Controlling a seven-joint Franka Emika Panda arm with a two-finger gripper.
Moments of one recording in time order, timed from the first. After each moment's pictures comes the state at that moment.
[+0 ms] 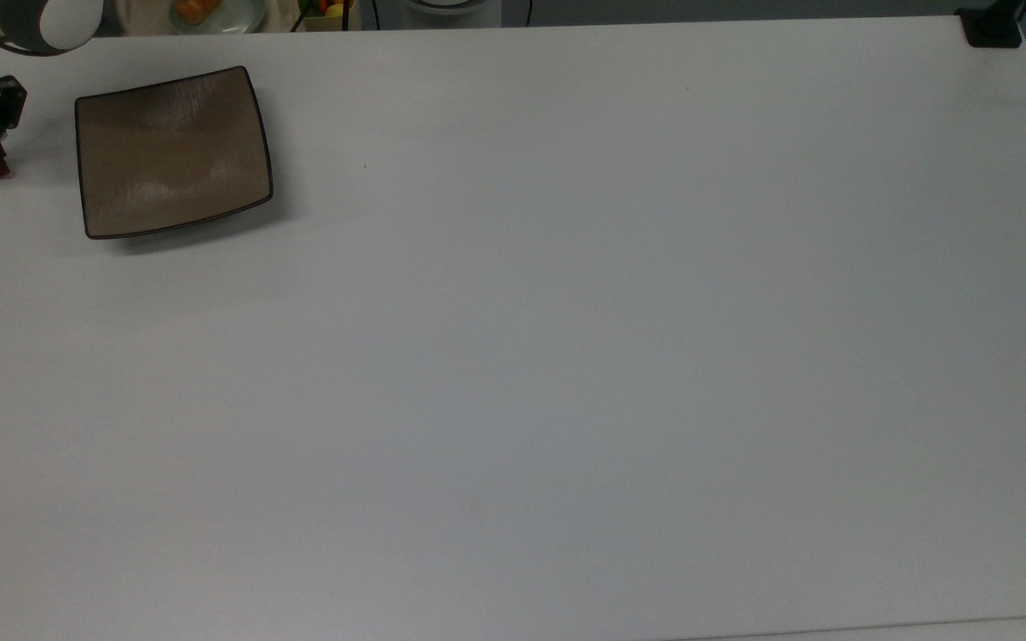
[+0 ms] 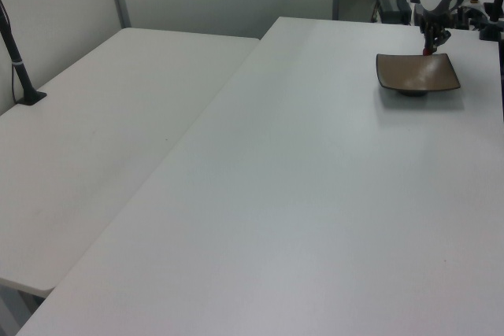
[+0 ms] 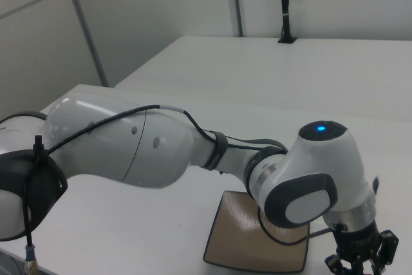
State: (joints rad) arm -0.45 0.51 -0.29 -1.72 -0.07 2.41 -1.50
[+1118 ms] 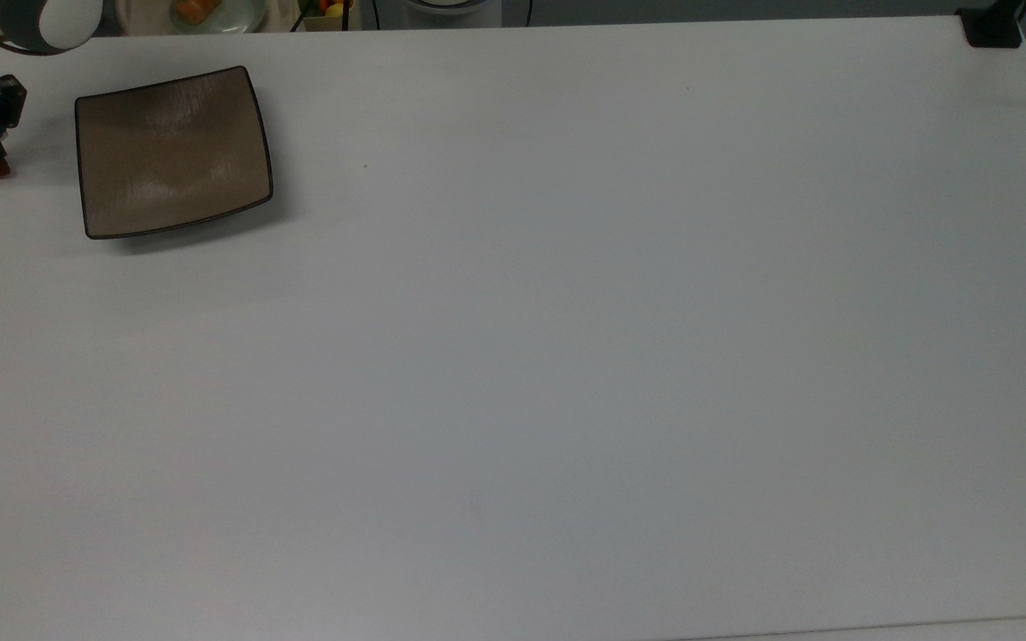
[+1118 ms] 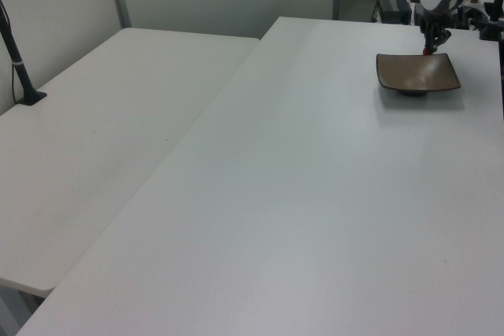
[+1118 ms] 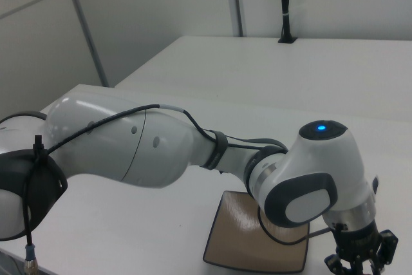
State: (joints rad) arm -0.45 0.51 -0.29 -1.72 -0.07 2.40 -1.50
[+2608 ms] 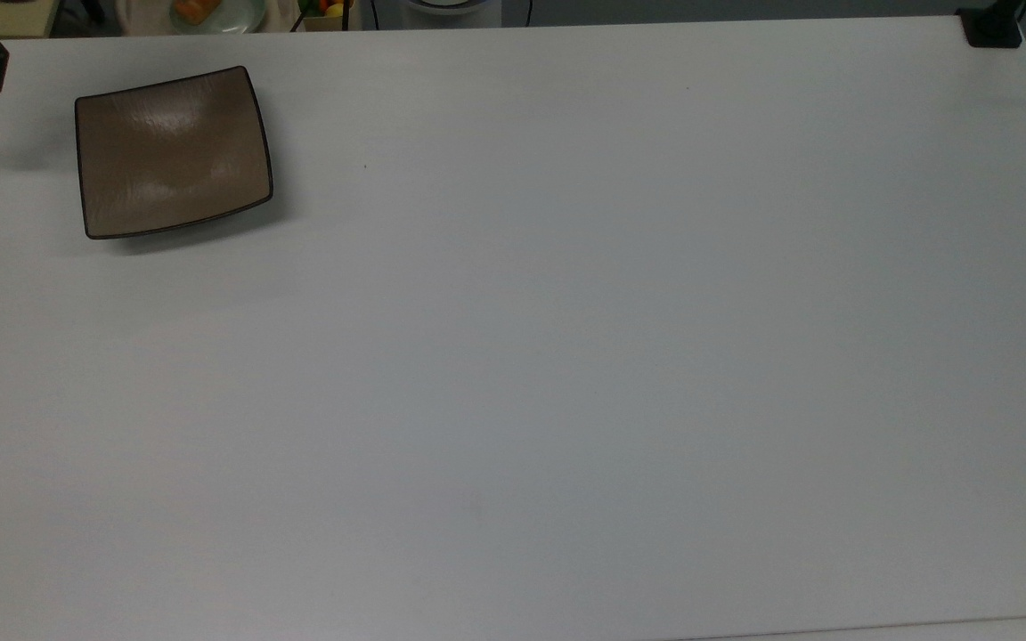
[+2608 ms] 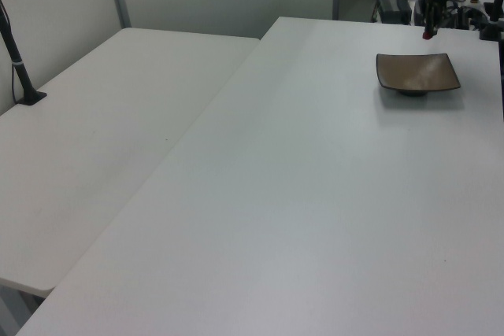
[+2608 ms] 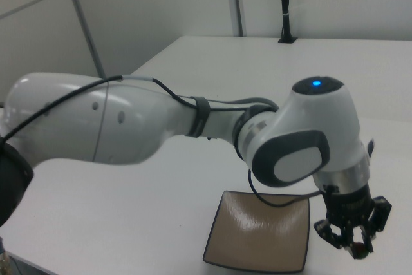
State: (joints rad) arm -0.44 0.40 -0.28 -1.67 -0.04 2.24 -1.50
